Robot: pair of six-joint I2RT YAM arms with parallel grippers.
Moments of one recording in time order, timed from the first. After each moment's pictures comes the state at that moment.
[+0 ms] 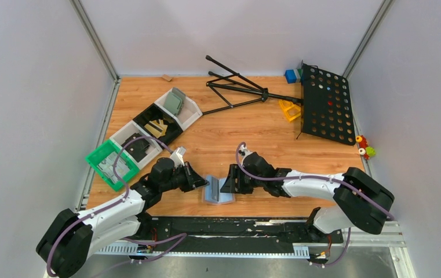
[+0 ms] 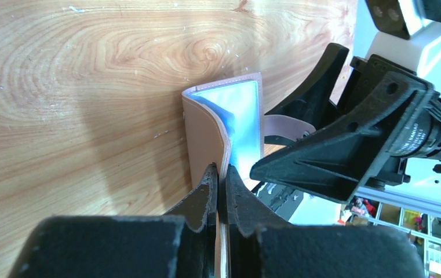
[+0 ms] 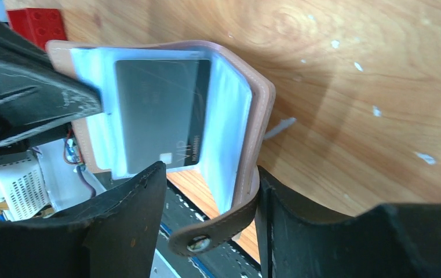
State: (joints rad) left arm -0.63 0.90 0.19 0.19 0.34 -0.97; right arm 0.94 1.39 0.54 0.12 -0.21 0.92
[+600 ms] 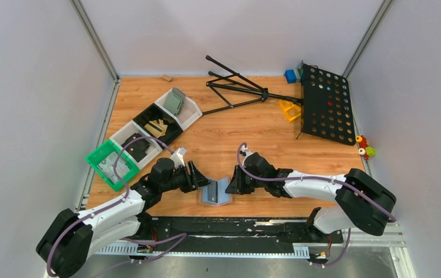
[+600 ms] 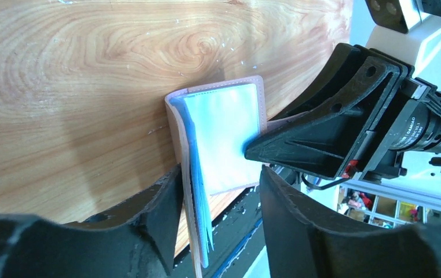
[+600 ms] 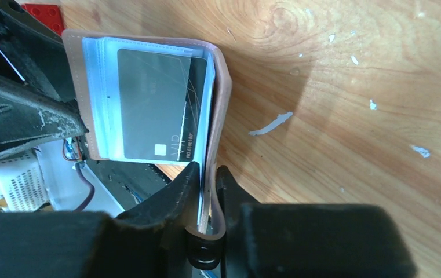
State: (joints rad) left arm -0.63 0.91 0.19 0.20 0.36 -0.97; right arm 0.94 1.38 0.52 0.11 -0.22 0.92
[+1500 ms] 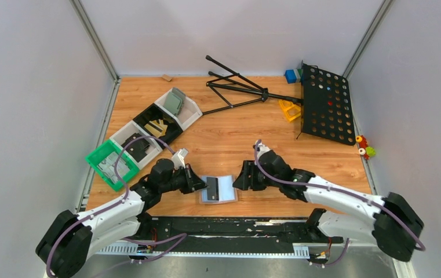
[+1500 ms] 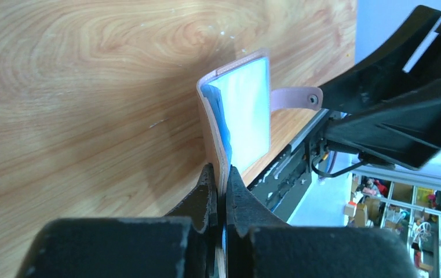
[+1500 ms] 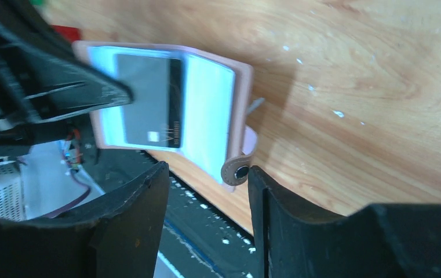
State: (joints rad) left arm -0.63 0.91 0.18 0.19 0.39 -0.91; right arm 0.90 1.13 0.52 -0.13 -0.12 0.83
